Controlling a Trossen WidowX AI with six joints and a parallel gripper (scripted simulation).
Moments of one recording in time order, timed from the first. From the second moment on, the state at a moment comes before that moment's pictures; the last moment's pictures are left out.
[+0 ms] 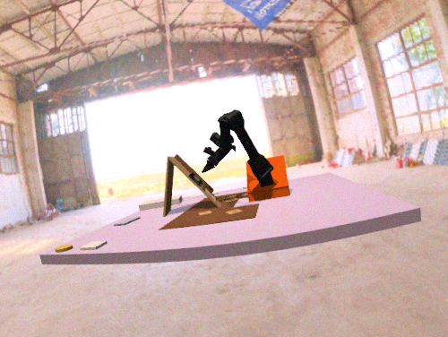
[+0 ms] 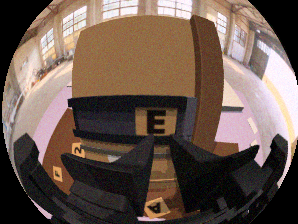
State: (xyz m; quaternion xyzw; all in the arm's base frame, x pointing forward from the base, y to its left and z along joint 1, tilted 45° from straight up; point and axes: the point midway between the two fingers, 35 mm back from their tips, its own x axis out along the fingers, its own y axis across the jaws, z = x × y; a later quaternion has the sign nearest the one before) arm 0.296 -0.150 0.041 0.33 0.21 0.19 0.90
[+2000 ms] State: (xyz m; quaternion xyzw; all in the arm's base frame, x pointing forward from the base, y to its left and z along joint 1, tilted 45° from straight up) arm 0.323 -0.124 0.078 0.24 0.51 0.30 0.77
